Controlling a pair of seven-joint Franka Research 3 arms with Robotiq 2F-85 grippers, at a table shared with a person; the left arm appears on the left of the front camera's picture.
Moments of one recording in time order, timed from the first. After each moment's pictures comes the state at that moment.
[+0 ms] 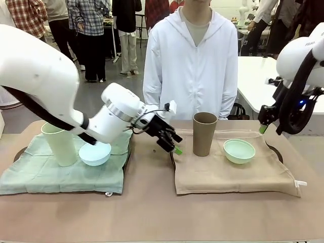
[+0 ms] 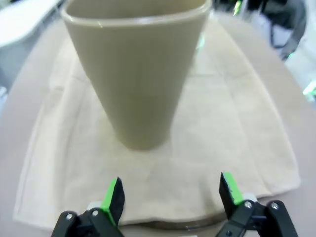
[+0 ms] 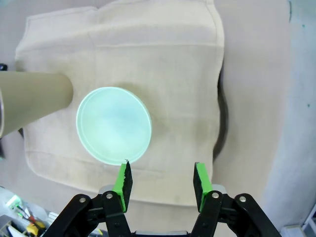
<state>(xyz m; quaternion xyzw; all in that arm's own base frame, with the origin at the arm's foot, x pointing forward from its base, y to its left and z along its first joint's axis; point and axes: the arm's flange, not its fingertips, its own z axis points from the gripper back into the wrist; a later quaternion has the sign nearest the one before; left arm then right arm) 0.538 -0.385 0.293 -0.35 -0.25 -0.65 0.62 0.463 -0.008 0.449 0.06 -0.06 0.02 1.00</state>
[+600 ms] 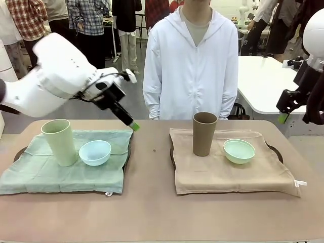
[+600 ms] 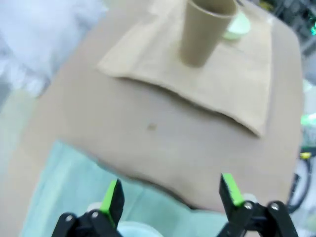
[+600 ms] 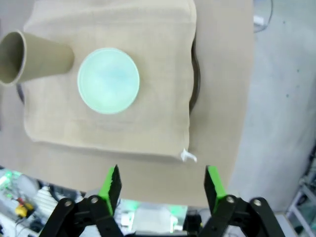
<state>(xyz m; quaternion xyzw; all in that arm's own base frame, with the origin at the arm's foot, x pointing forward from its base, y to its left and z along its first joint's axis) 0.475 -0.230 0.444 -0.20 -0.21 -0.46 0.84 0.408 -0.017 0.525 0.01 -0.04 0.04 1.00</state>
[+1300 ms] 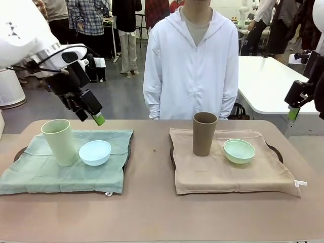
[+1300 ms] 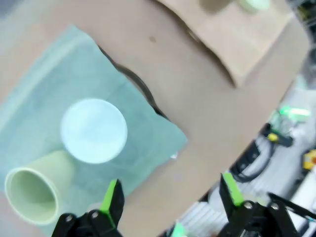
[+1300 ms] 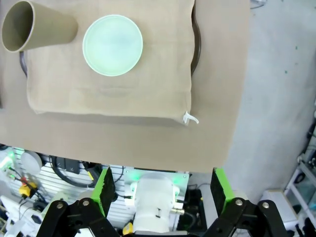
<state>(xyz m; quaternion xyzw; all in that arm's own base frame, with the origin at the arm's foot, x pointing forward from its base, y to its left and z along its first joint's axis) 0.388 -0.187 0.527 -0.16 -0.08 -0.33 0.93 0.394 -0.009 0.550 0.01 0.02 0.04 1.00</state>
